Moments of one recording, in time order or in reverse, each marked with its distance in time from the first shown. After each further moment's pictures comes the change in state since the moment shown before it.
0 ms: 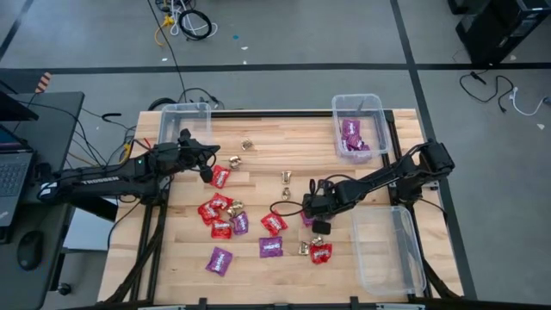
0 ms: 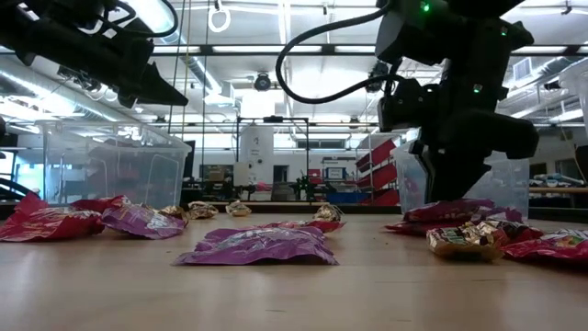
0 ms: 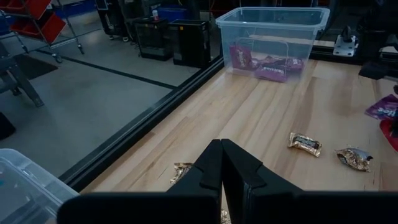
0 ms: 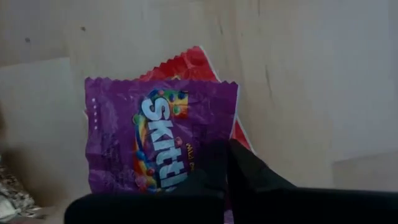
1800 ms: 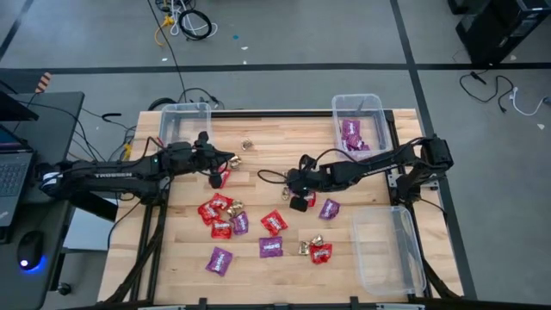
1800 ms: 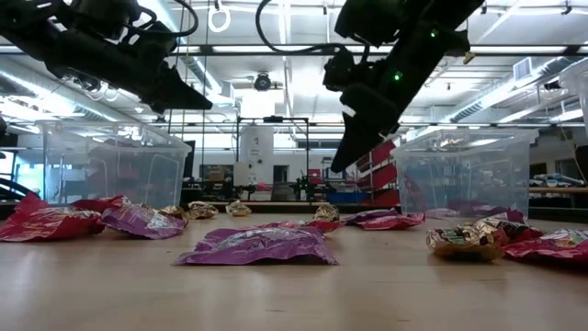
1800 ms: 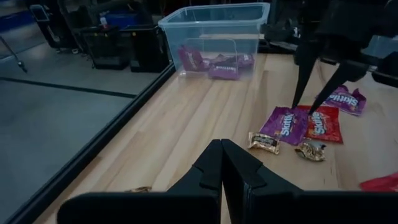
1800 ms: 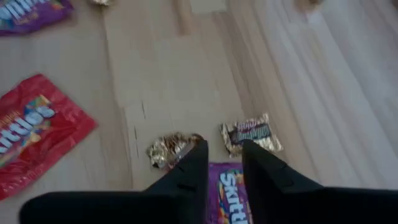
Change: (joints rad) left arm 0.000 0.244 0.001 0.248 0.198 0.094; right arm -0.177 -0.015 0.076 0.272 0.137 -0.185
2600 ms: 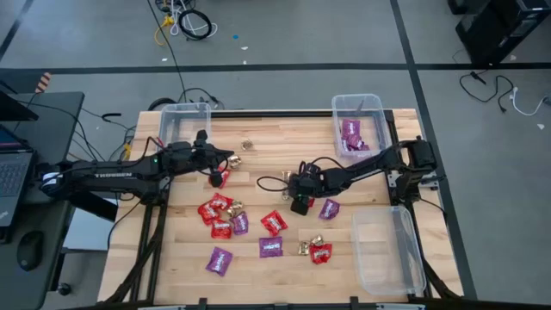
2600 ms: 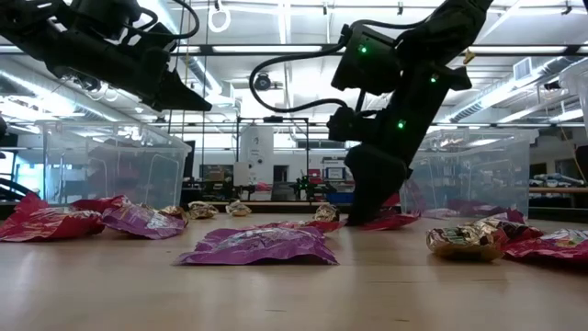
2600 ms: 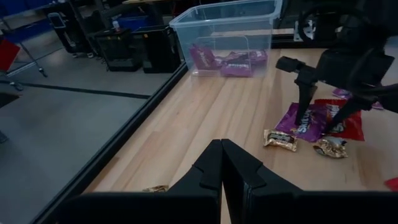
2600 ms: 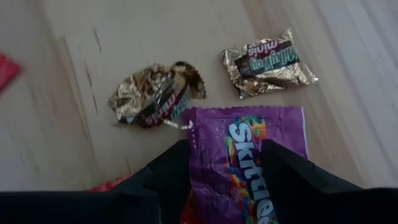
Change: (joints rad) left arm 0.002 0.000 0.000 -0.001 -0.052 0.042; right arm -0.012 0.145 -0.040 0.001 0.001 0.155
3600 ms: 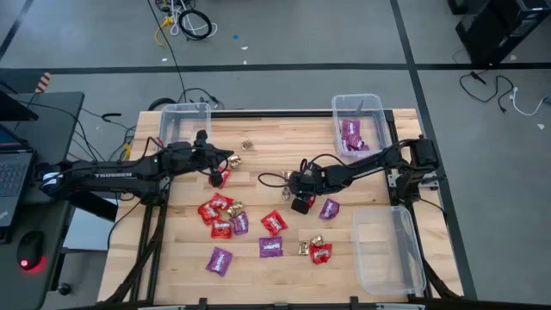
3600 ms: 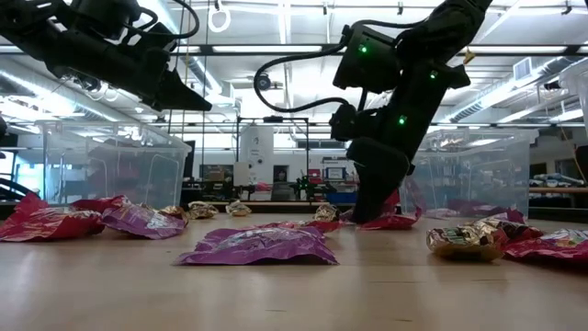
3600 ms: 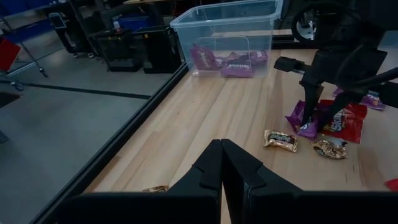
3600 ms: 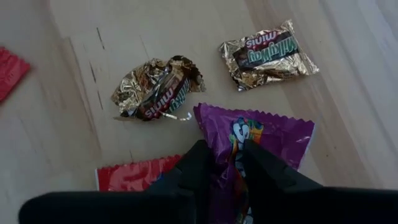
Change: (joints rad) left arm 0.000 0.000 0.000 0.001 0.000 -0.002; right arm -0.014 -0.038 -0.006 -0.021 -0.067 0.008
